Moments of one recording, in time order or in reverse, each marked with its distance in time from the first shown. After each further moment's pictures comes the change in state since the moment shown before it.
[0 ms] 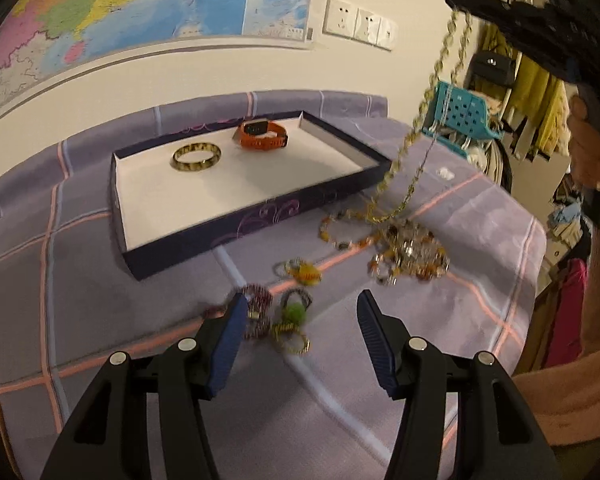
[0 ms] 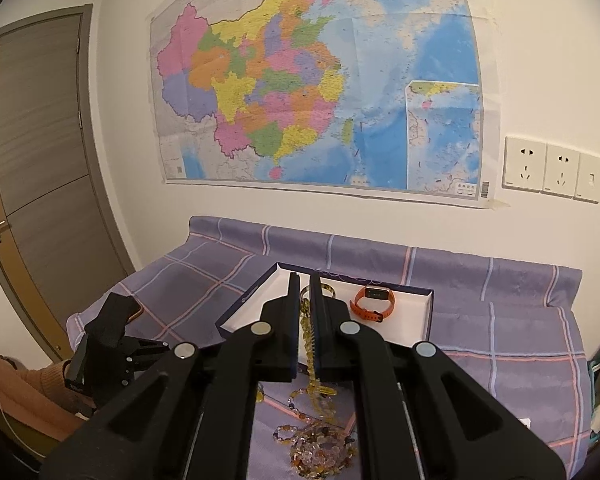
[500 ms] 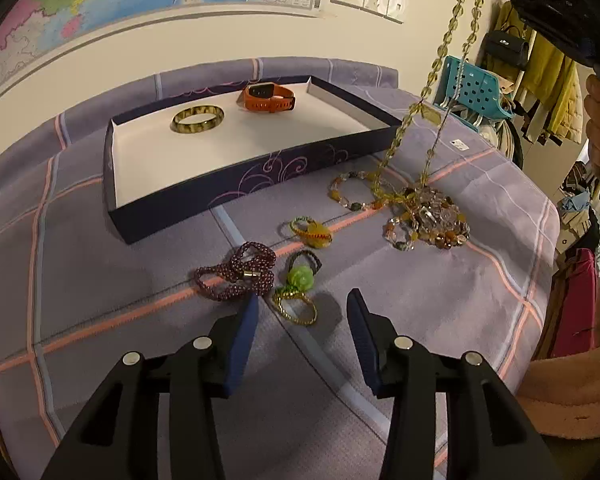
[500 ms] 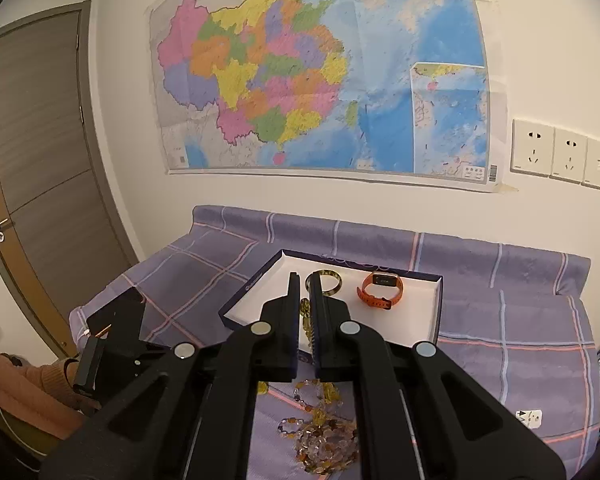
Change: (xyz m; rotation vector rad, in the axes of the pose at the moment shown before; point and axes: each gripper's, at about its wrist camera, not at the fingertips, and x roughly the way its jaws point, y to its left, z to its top) left arm 0.020 -0.001 -0.008 -0.015 0.082 0.019; right arm 0.012 0.001 -0.011 0.012 0.038 0.020
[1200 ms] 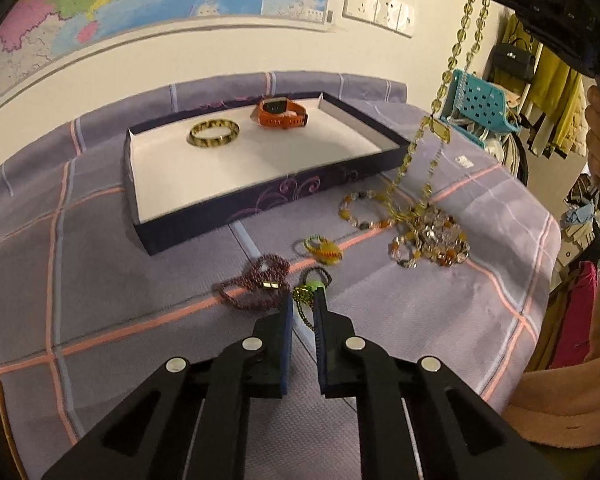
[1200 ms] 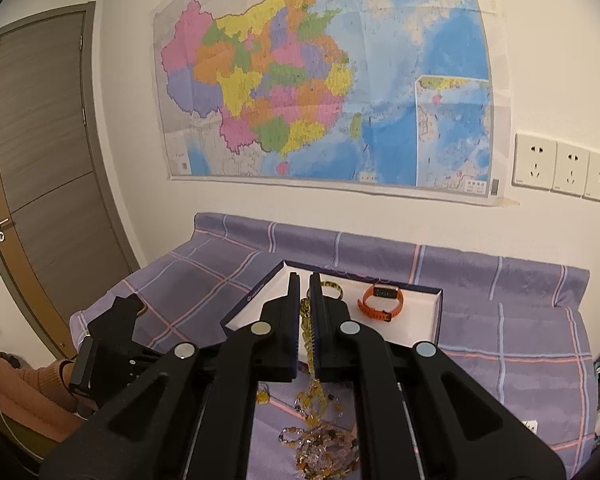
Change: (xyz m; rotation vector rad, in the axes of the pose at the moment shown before) left arm -0.017 0.006 0.007 -0.030 -0.039 0.024; right arm -0.004 0.005 0.014 -0.018 -0.032 0.001
